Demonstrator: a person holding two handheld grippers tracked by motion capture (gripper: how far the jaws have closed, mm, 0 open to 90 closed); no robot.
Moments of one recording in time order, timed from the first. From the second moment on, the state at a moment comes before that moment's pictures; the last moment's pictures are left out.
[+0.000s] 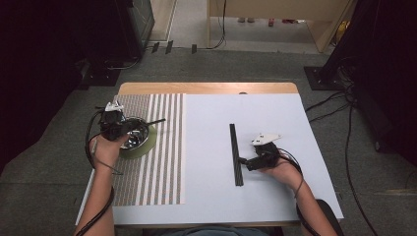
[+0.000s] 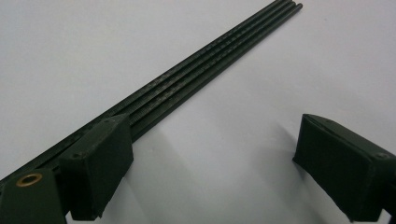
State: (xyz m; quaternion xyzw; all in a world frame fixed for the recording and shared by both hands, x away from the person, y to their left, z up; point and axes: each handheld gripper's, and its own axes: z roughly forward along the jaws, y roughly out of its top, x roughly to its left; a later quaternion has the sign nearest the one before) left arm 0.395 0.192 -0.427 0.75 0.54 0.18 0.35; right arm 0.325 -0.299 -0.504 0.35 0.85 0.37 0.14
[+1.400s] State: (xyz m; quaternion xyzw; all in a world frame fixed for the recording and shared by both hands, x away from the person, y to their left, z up) left arm 0.389 0.185 -0.425 0.75 0.52 0.17 0.36; right arm 0.325 -0.299 -0.504 0.35 0.85 0.37 0.14
